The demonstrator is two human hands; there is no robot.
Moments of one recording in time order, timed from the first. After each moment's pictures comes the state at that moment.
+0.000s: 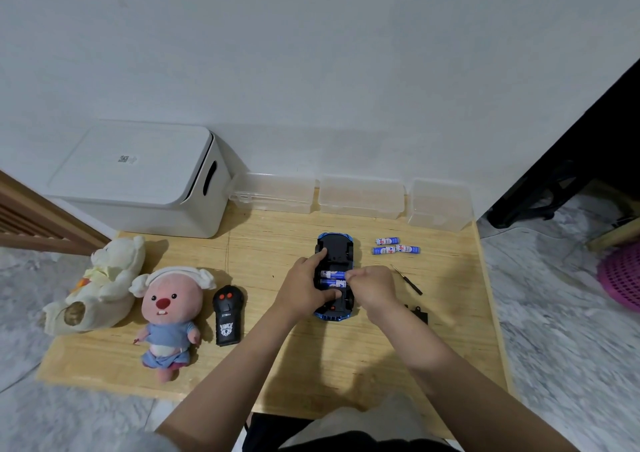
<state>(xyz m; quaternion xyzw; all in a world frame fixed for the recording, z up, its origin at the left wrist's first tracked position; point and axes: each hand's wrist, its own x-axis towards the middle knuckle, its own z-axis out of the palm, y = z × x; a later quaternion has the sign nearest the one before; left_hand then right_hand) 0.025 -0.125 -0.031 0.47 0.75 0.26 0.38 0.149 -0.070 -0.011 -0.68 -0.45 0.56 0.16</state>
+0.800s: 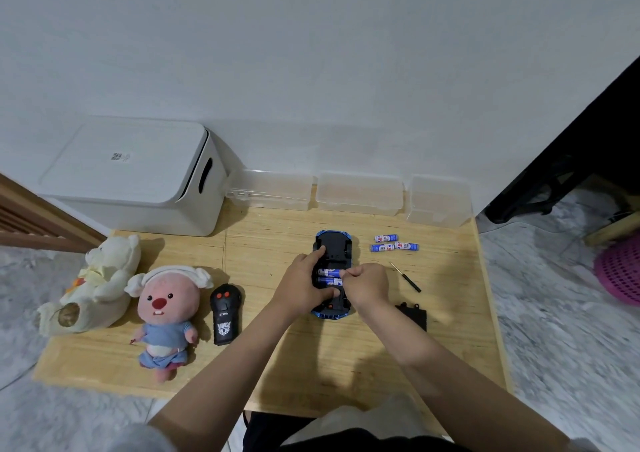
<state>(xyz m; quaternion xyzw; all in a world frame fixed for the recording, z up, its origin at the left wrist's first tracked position) 0.022 -0.123 -0.037 0.50 0.74 0.26 0.37 0.142 -0.076 -0.013 -0.68 -0.48 0.52 0.18</state>
